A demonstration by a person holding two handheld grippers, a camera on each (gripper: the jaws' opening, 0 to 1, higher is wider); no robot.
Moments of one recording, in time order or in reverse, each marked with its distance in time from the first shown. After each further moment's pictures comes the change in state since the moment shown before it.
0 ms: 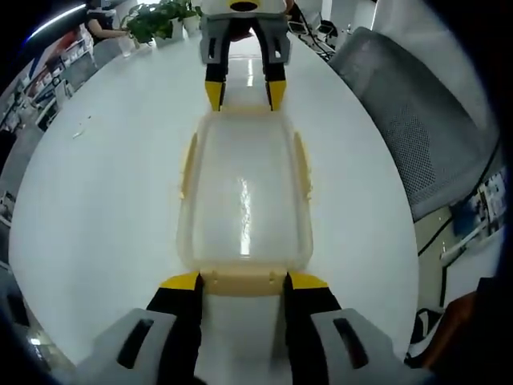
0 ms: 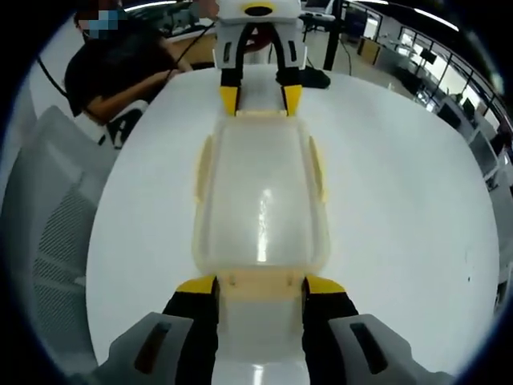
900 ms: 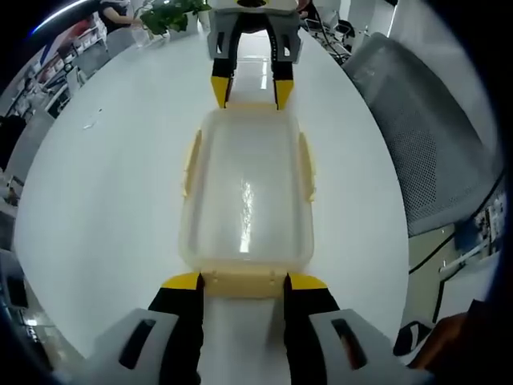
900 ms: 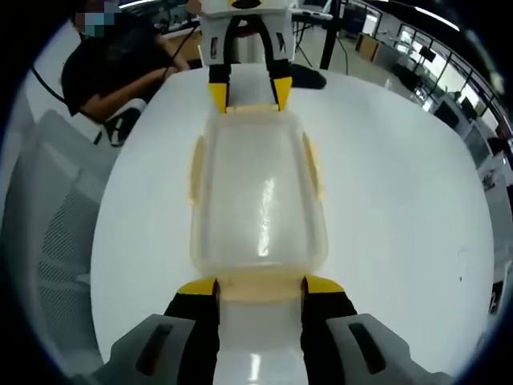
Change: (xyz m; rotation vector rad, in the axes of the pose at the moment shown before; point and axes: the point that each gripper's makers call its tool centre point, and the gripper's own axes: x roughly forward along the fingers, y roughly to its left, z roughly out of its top) left arm -0.016 -0.003 0.006 -0.074 0.041 0.045; right arm -0.013 -0.005 0.006 -0.007 0.033 -0.021
